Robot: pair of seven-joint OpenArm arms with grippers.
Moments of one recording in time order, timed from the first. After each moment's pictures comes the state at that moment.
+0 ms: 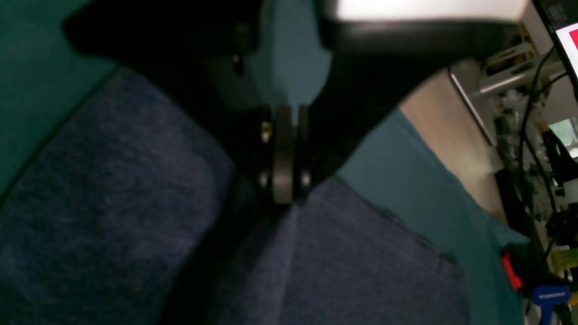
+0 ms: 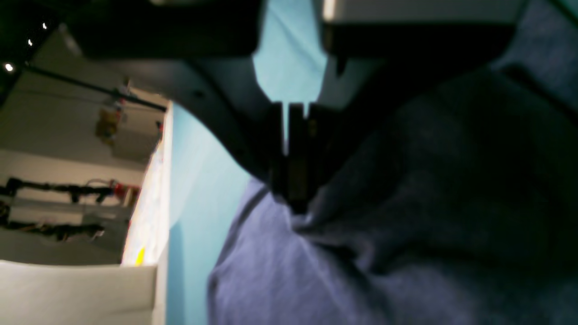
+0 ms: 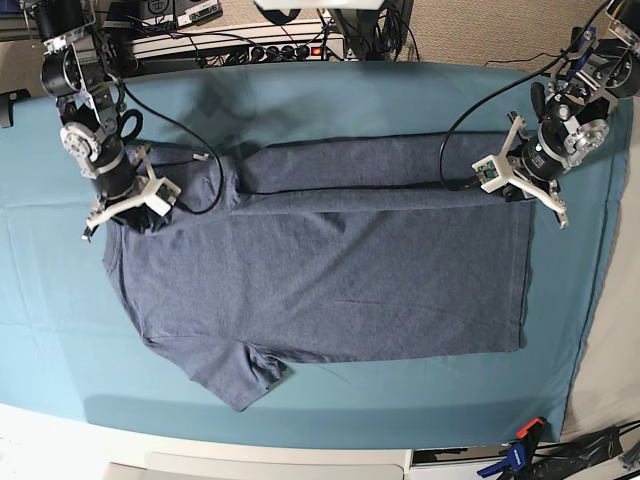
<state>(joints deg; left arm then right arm) 11.2 -47.7 23.3 104.3 12.1 -15.9 27.8 -11.3 40.1 -6.0 95.2 -34.1 16.7 -14.0</state>
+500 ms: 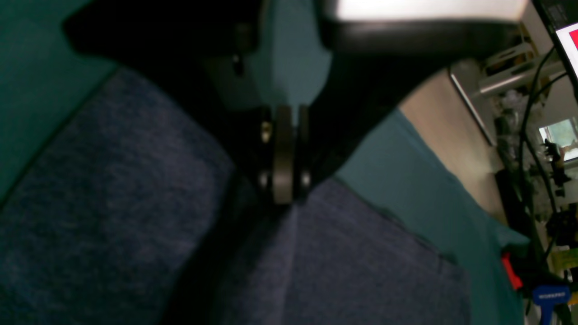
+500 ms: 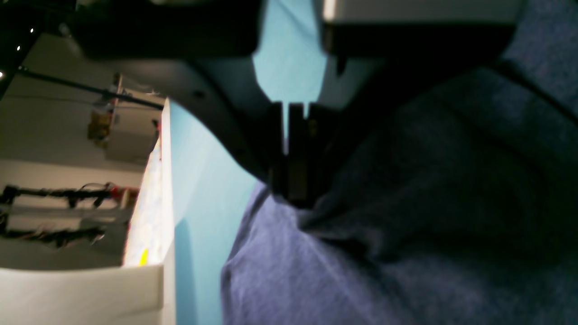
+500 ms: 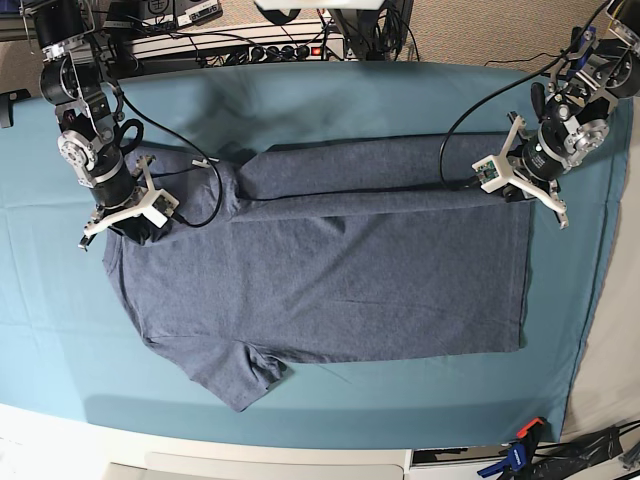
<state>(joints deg) 11.2 -47.7 23.3 104.3 12.5 -15.9 28.4 -9.9 40.1 -6.0 95.2 -29.7 17.4 -15.3</state>
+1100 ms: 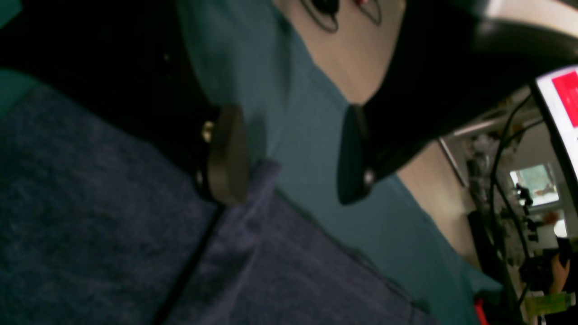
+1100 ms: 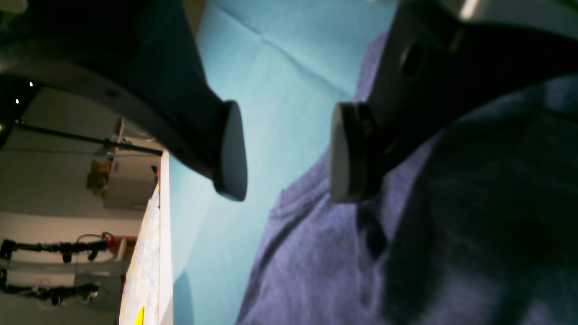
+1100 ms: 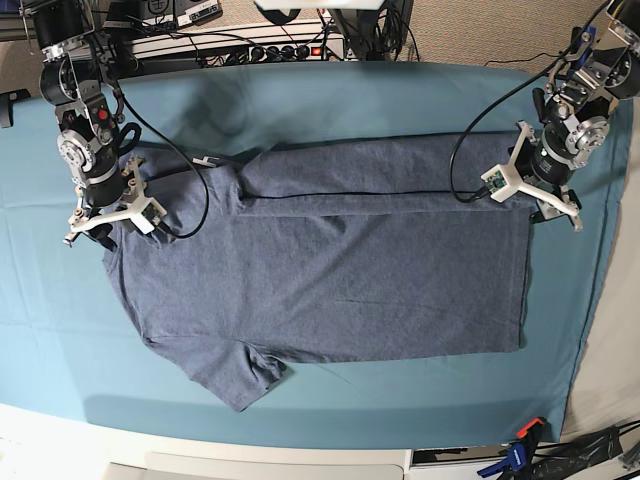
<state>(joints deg) 11.2 -47.7 23.3 105.2 14.6 -10.9 34.6 -9.8 40.2 -6.0 95.3 -29.0 14.1 -24.8</state>
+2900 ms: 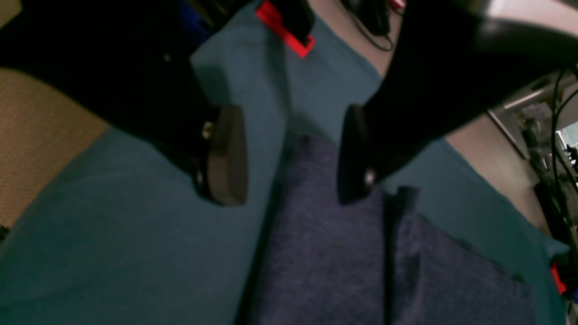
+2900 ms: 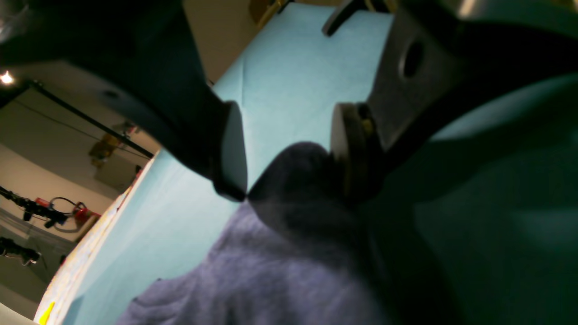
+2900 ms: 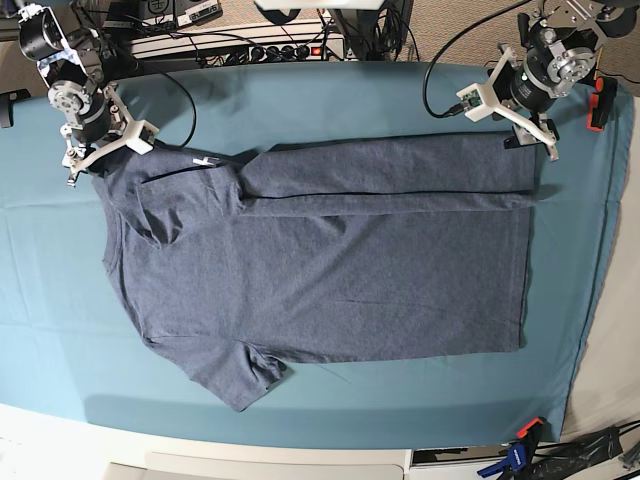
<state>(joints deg) 28.9 -48.7 23.2 117.4 17.9 -11.3 37.6 -27.4 49.1 -5.9 100.7 -33.1 18.4 -29.1</state>
